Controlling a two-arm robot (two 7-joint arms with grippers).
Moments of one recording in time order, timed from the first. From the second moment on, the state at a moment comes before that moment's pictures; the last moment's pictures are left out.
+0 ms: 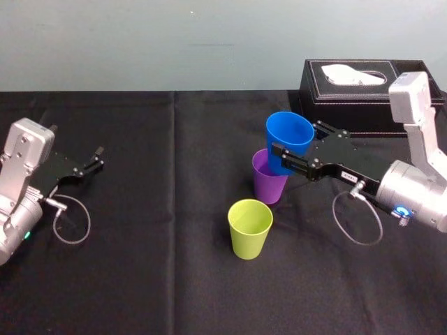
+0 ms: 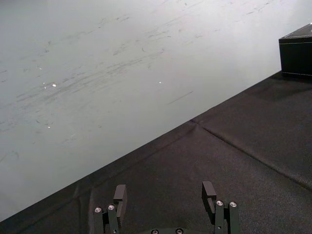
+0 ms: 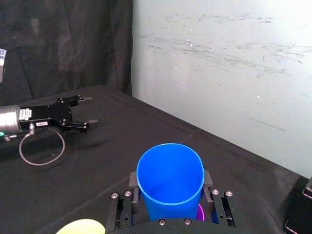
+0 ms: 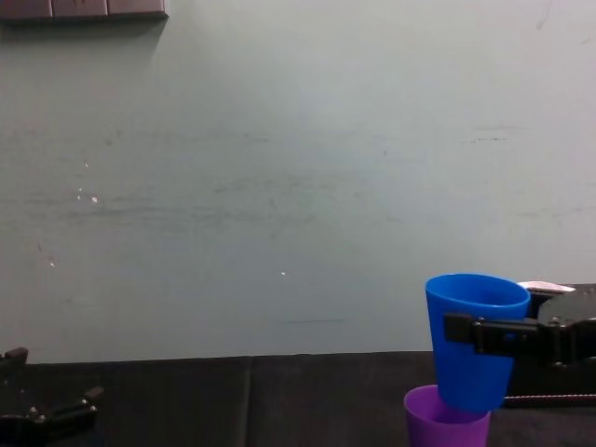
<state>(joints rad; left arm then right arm) -0.20 0.60 0.45 -1.41 -0.25 -0.12 0.03 0.23 0.59 -0.36 -1.60 0.51 0.08 0.52</state>
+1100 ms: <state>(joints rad) -0.20 0.60 0.45 -1.41 -0.25 -0.12 0.03 0.32 0.55 -0.42 -1.48 0.50 0.07 0.56</state>
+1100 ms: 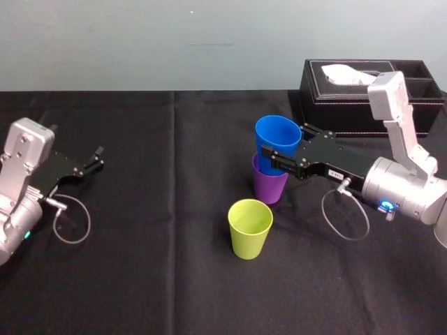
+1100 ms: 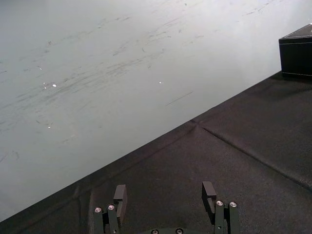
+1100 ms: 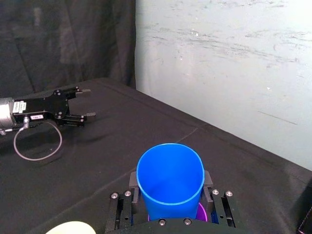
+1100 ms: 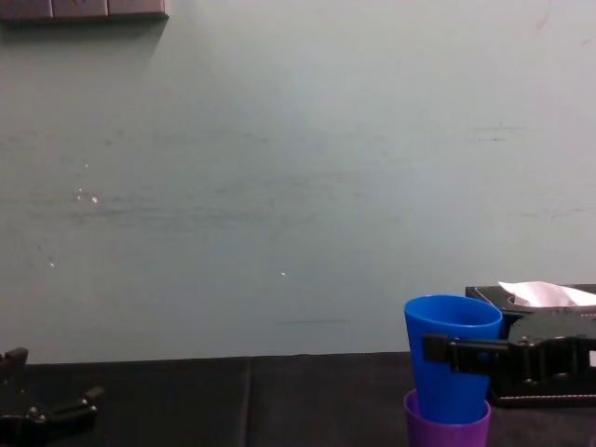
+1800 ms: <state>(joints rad) -0.20 0.60 0.45 -1.41 -0.25 -0.12 0.03 0.32 0.55 -0.42 -1.48 0.50 0.07 0.55</state>
